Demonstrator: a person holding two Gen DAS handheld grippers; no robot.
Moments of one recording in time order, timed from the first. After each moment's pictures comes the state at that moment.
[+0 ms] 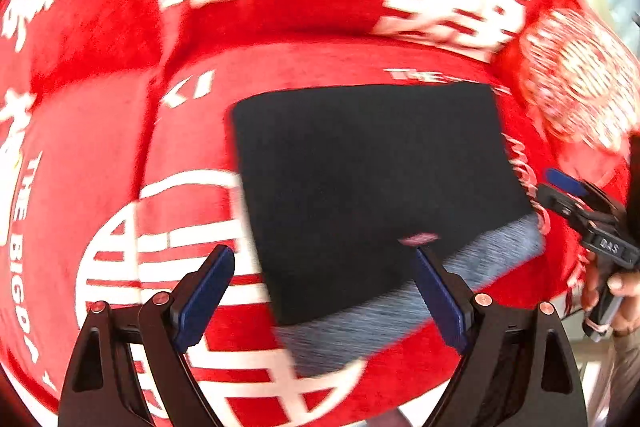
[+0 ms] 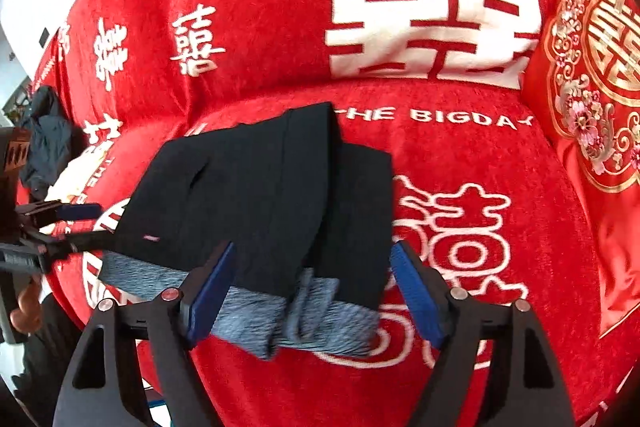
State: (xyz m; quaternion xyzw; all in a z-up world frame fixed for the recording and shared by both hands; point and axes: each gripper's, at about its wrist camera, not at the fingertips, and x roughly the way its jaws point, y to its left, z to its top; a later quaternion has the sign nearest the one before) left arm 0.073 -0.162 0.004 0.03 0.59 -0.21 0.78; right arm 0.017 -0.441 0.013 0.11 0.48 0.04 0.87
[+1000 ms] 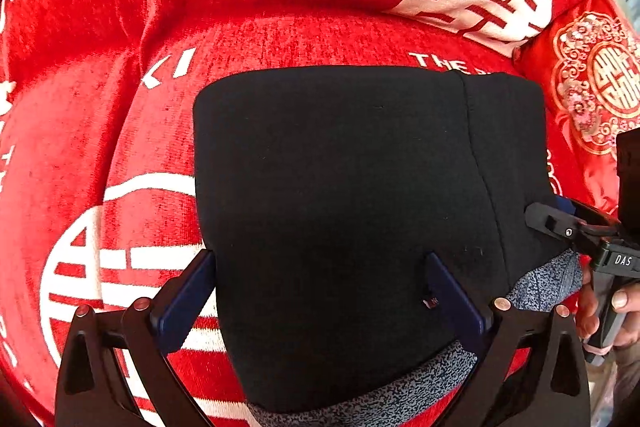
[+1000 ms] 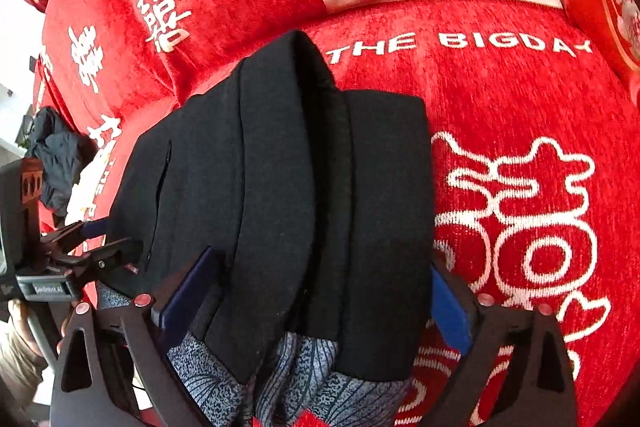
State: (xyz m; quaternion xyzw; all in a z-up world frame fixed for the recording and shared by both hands) left arm 0.095 -0.196 -0.043 0.02 0.60 -0.21 0.77; right arm 0.067 -0.438 -0.054 0.21 0.55 0.10 0.80
